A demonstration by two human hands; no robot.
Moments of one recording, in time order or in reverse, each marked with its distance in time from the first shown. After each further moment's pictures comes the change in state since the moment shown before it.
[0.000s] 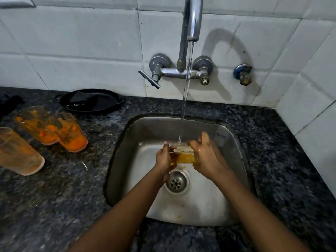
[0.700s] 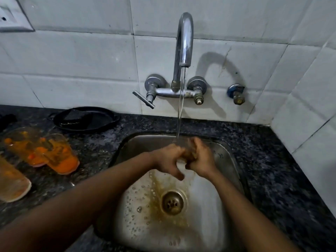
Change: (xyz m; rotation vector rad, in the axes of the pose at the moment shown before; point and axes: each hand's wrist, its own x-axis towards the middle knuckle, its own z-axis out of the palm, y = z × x) left_hand 0.014 0.093 0.018 1.516 -0.708 0.669; right_hand 0.052 0.017 -0.003 0.611 0.065 0.219
